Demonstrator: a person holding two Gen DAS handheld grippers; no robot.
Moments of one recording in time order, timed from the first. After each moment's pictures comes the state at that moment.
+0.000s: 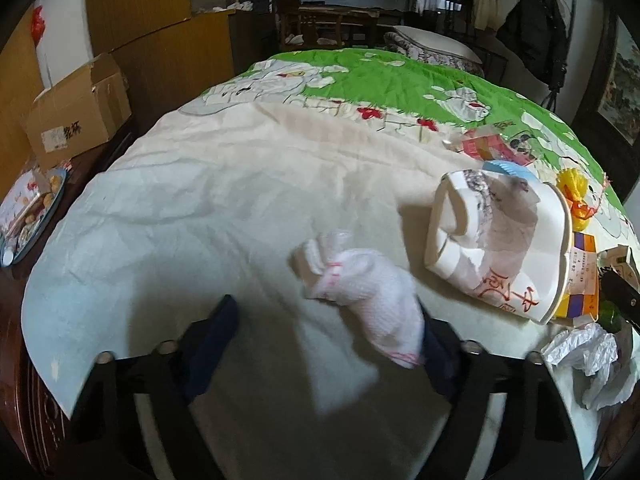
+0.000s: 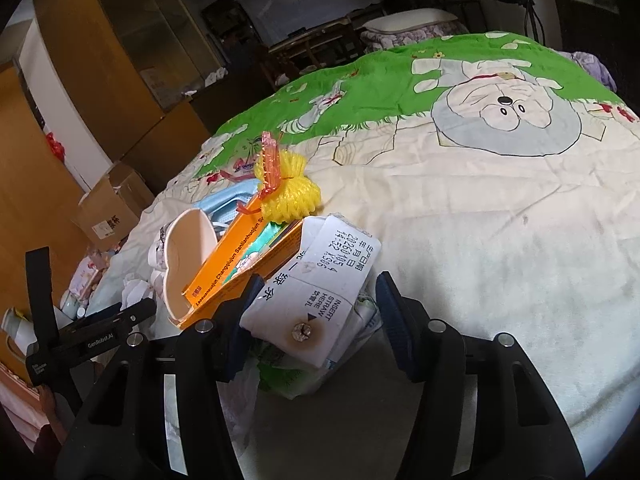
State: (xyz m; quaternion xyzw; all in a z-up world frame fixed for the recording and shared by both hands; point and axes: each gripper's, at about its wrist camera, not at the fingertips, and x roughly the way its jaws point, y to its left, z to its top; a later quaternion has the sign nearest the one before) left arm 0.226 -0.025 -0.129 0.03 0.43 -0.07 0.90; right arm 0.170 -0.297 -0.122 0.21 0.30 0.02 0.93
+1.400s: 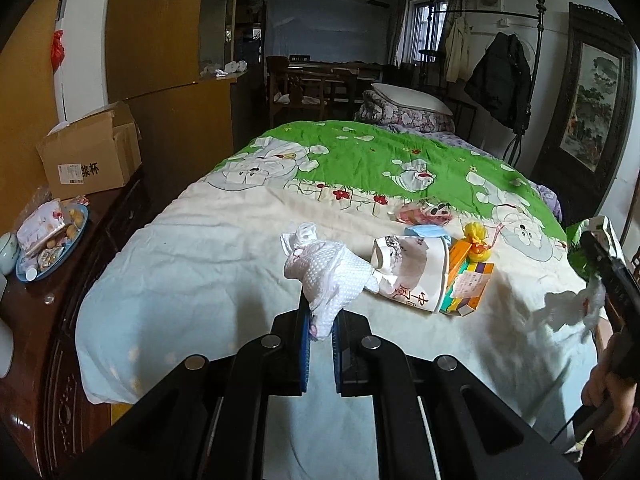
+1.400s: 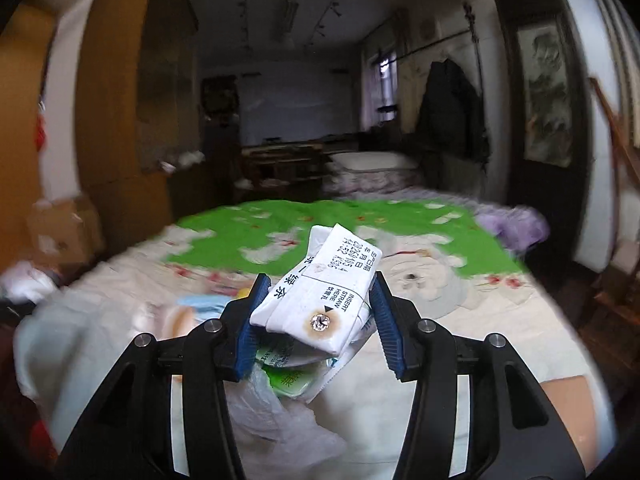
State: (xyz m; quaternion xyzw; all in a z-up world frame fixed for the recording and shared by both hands) left arm 0.126 0.003 -0.027 0.00 0.34 -0.11 0.93; right arm 0.084 -0.288 -0.036 0.09 0.11 -0.11 0.98
